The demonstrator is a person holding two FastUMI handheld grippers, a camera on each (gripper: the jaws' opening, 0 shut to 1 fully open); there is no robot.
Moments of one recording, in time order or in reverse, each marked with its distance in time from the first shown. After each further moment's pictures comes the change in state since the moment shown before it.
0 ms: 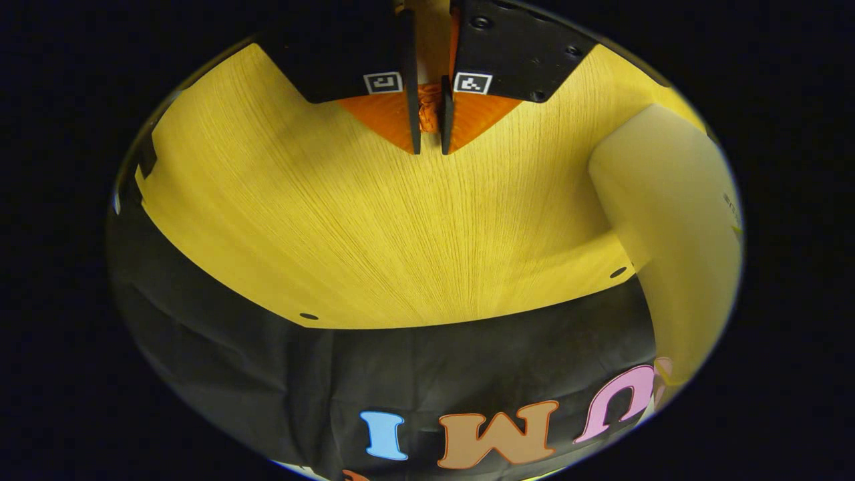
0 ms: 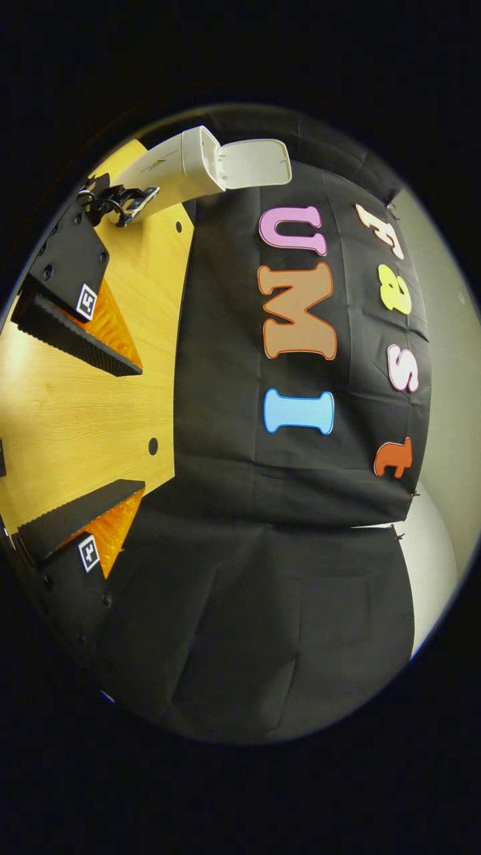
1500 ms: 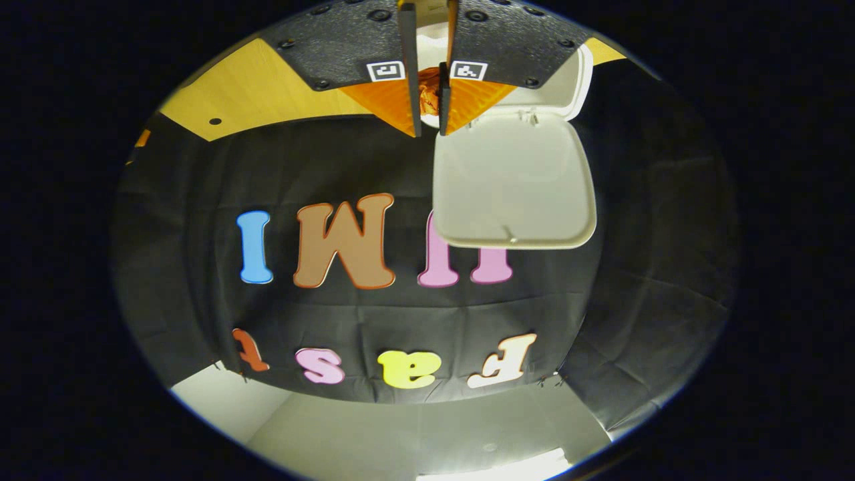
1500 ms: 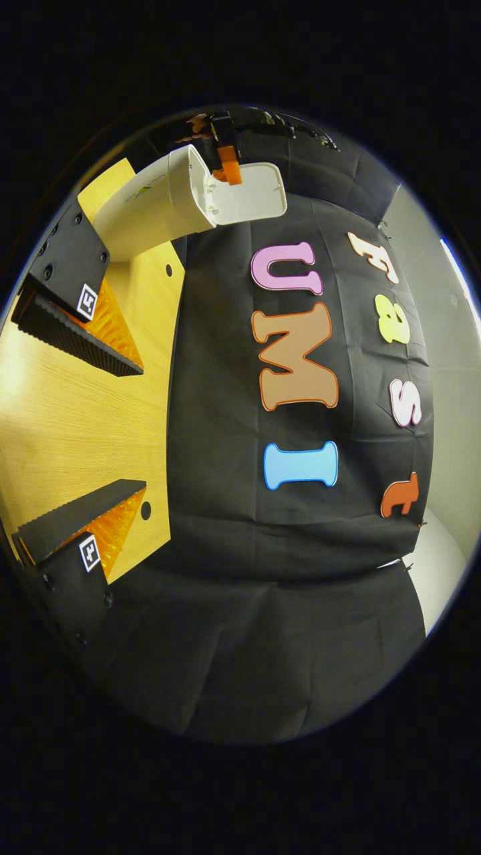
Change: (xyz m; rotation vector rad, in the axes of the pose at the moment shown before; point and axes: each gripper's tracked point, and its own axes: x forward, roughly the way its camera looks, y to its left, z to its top) left arm -0.182 0.230 0.253 -0.199 -0.644 0.464; right arm 0.051 0.093 0.005 0.016 -0.018 0.216
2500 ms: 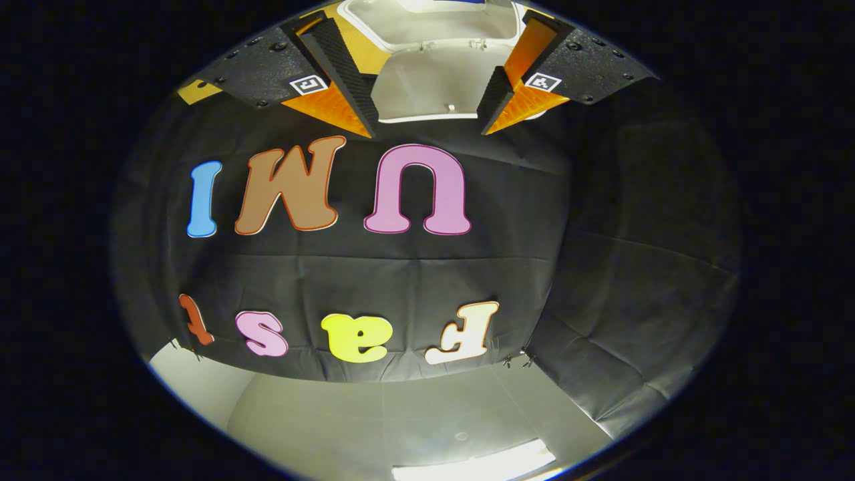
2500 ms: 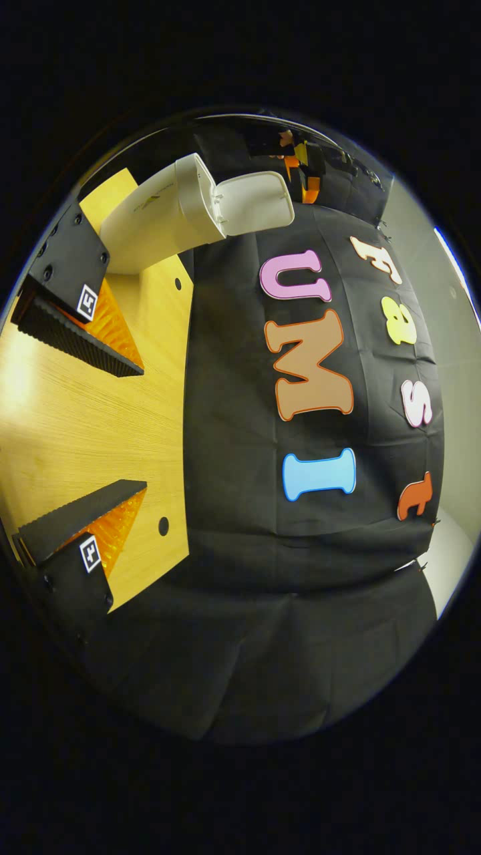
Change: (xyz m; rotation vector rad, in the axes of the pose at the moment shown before) left arm 0.074 0.056 0.177 -0.004 -0.119 0.146; right arm 0.002 0.004 -0.031 0.049 0.059 0.067
